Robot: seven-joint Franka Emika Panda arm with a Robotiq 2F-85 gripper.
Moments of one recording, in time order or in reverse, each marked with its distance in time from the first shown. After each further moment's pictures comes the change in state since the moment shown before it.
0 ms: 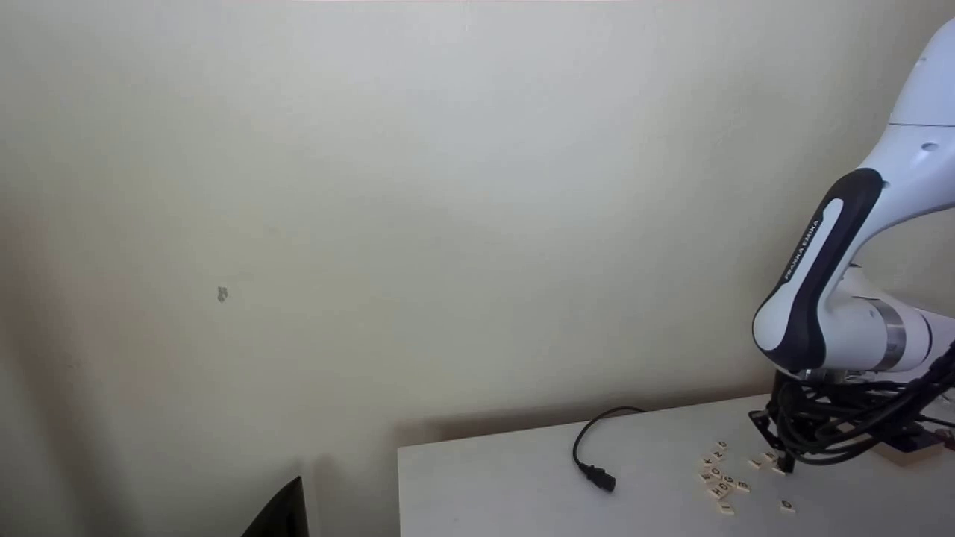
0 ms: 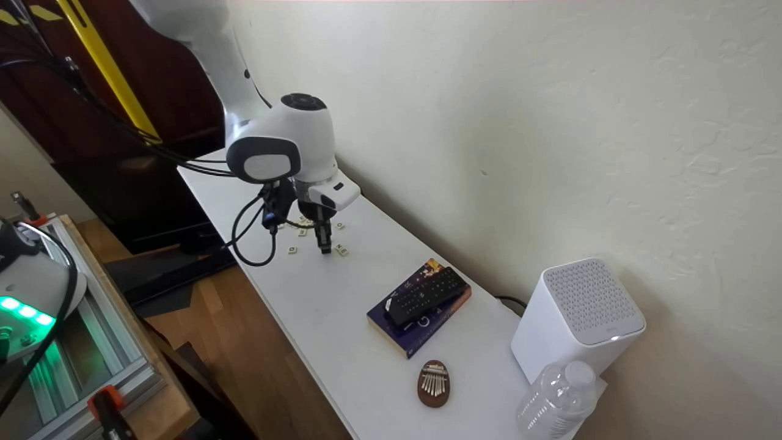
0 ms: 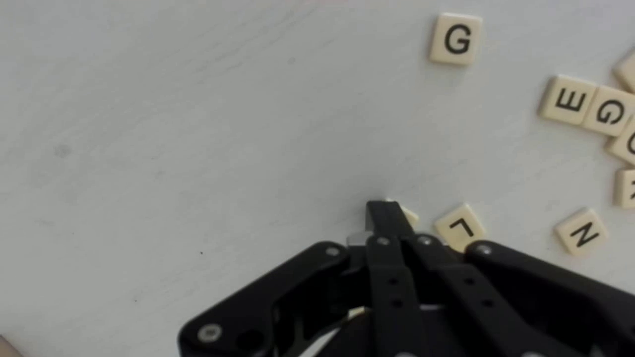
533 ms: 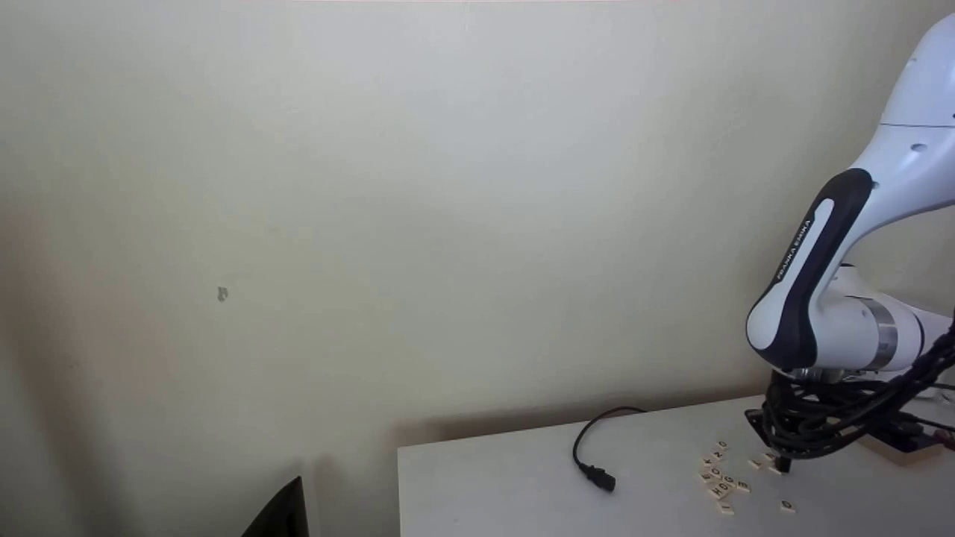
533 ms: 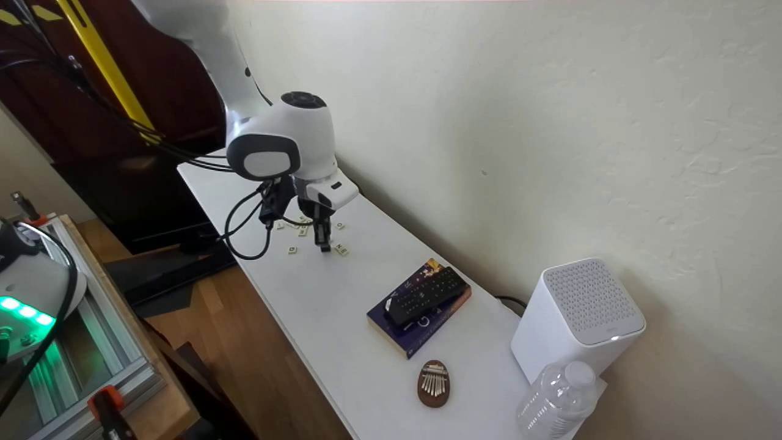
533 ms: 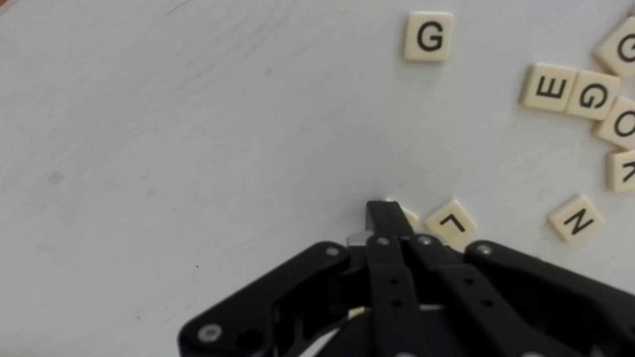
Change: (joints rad) arm 0.036 0.002 -0.017 0.007 0.040 -0.010 0.066
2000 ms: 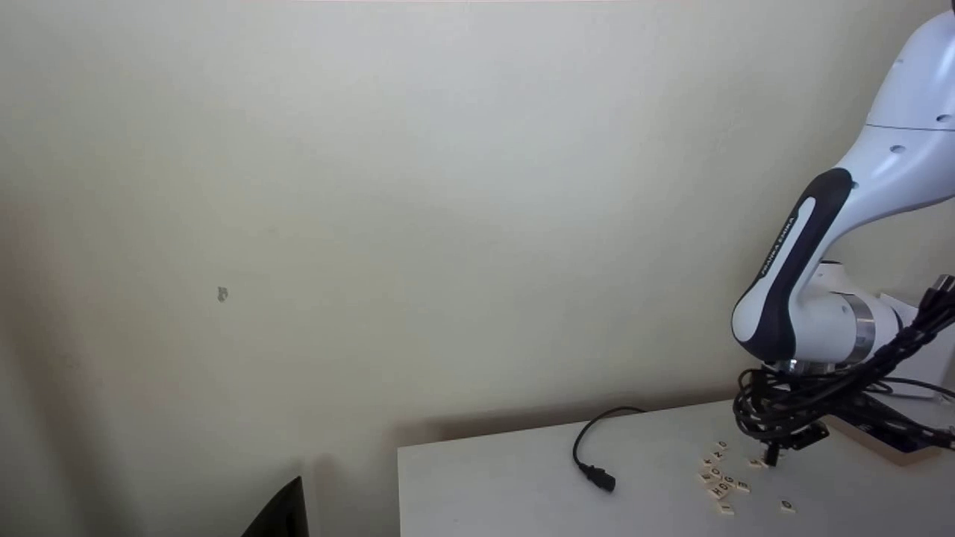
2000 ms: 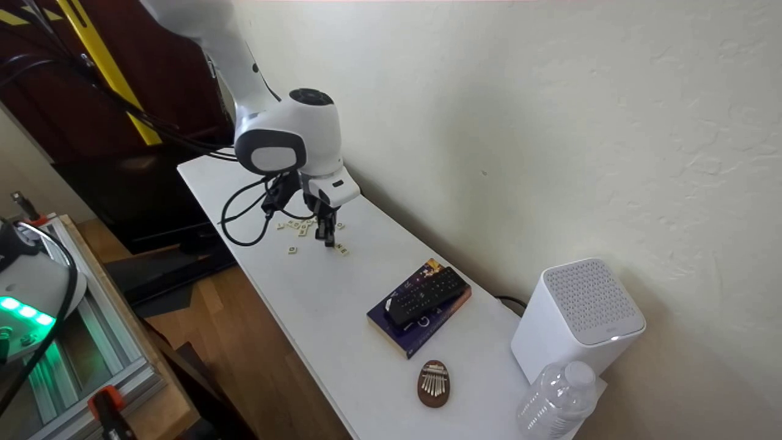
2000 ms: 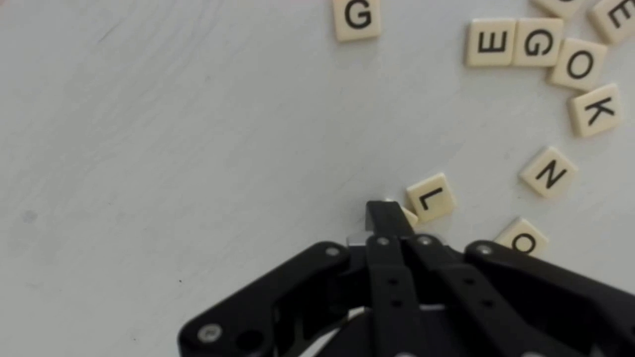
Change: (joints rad) arm 0.036 0.016 -0.014 0.051 0.069 -0.040 0.133
